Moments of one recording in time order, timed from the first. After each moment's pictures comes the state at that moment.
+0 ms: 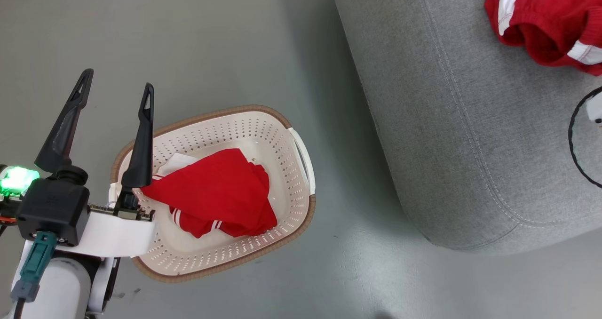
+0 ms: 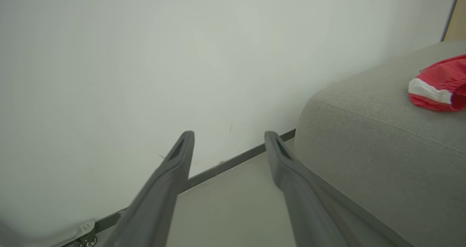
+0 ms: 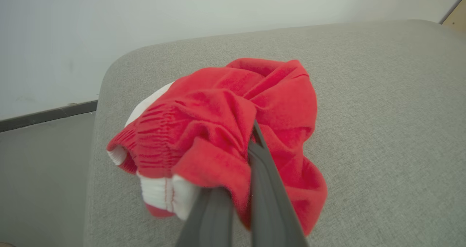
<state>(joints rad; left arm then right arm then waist) -0.30 0.36 -0.17 -0.20 -0.08 0.12 -0.09 -0.86 -0.40 -0.03 0.97 0.35 0.13 -0.12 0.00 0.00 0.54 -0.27</state>
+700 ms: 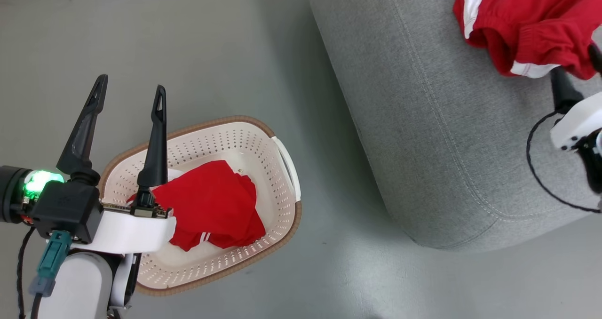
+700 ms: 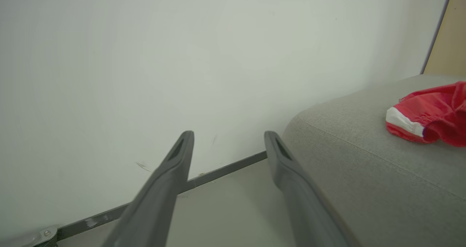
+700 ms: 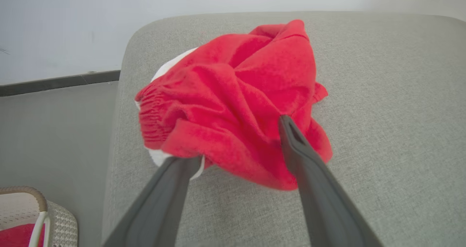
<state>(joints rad) -0.31 0.28 -0.19 -0.11 -0.11 0.13 -0.18 -0.78 -0.41 0.17 0.89 0.44 0.13 -0.08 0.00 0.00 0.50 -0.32</state>
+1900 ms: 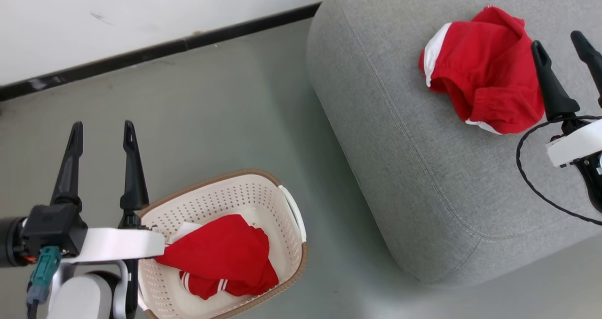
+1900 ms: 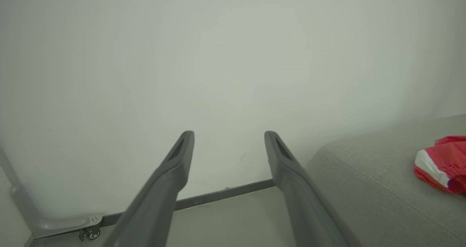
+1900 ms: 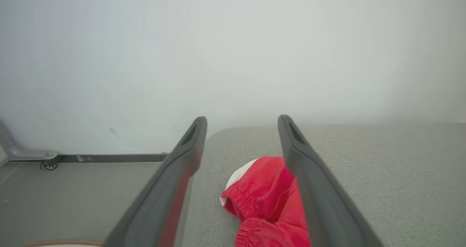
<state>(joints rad) -0.23 0.21 -0.10 0.02 -0.18 0.20 -0.25 -0.60 -0.54 0.31 0.47 0.62 0.13 -0.16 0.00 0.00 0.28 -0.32</state>
